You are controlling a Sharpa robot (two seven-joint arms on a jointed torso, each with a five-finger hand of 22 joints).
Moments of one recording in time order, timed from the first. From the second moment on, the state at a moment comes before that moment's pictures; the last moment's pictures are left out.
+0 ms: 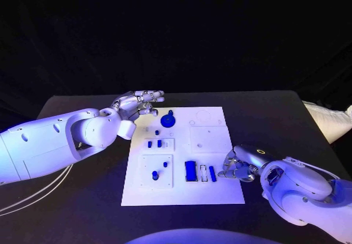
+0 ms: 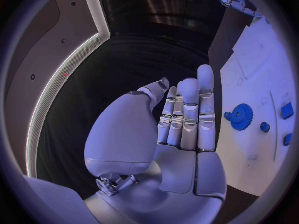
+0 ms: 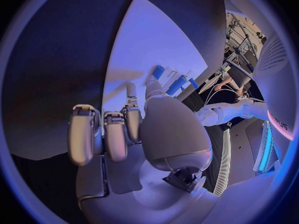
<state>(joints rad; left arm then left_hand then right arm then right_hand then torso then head) 1.21 -0.90 -0.04 1.52 0.16 -0.11 0.26 1.36 -0.14 0.45 0.07 0.06 1.07 0.17 0.09 0.07 1.16 0.10 0.17 0.08 1.23 0.01 1.01 0.52 0.17 1.23 0.11 0.59 0.76 0.92 -1.06 0.02 1.96 -1.64 -0.26 -0.58 1.33 0.01 -0.14 0.22 0.23 1.08 0.07 0.26 0.26 1.46 0.01 1.28 1.45 1.46 -0.07 1.53 1.31 0.08 1.47 0.03 1.40 1.31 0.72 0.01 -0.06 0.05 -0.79</state>
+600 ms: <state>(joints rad) 1.21 -0.90 -0.04 1.52 0.16 -0.11 0.26 1.36 -0.14 0.45 0.07 0.06 1.07 0.17 0.09 0.07 1.16 0.10 0.17 0.08 1.23 0.01 1.01 0.52 0.17 1.23 0.11 0.59 0.76 0.91 -1.04 0.02 1.97 -1.68 -0.27 -0.58 1.34 0.01 -0.14 0.22 0.22 1.08 0.07 0.25 0.25 1.46 0.00 1.28 1.45 1.46 -0.07 1.53 1.31 0.08 1.47 0.03 1.40 1.31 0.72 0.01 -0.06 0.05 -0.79</state>
